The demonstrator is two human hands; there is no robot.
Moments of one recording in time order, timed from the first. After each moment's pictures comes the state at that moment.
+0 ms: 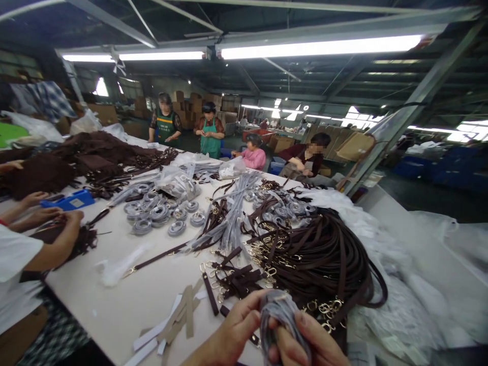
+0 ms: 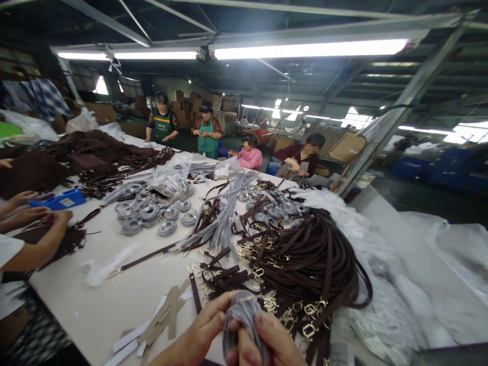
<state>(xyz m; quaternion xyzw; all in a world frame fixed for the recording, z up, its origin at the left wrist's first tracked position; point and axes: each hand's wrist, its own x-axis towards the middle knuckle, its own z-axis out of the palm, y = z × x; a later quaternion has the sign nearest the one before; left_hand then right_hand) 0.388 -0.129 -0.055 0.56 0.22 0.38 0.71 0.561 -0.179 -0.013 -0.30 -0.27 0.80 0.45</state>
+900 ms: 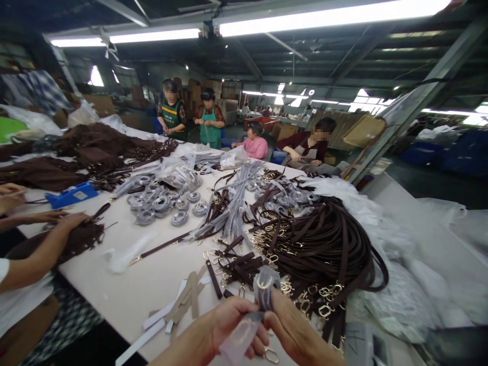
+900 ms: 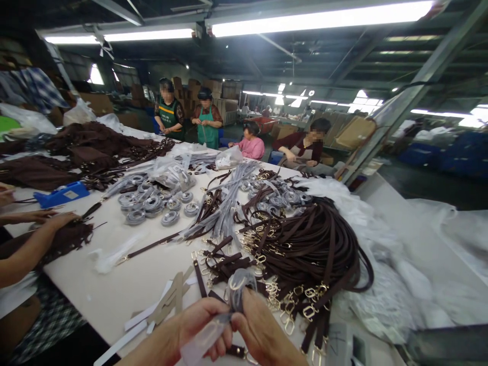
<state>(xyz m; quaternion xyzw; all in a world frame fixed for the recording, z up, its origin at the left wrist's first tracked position) 0.392 -0.123 -0.107 0.20 0.25 0.05 0.95 0.576 -0.163 -0.083 -0.47 -0.80 0.26 0.25</state>
